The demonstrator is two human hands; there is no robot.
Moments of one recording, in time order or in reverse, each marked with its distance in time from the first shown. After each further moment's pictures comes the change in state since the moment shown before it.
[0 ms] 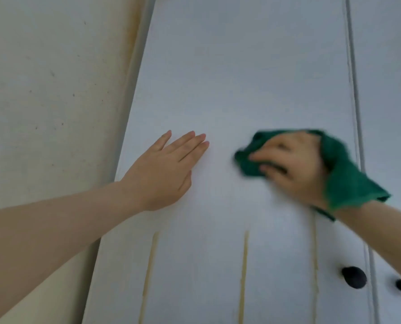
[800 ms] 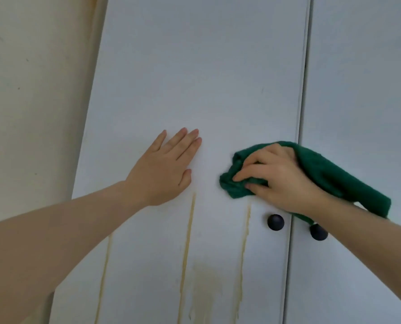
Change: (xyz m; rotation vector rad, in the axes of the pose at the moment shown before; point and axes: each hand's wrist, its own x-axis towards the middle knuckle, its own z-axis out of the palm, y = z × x) left_hand 0.002 0.097 -0.005 -0.046 -0.089 -0.096; right_hand -0.083 -0.005 -0.049 0.238 -0.253 0.094
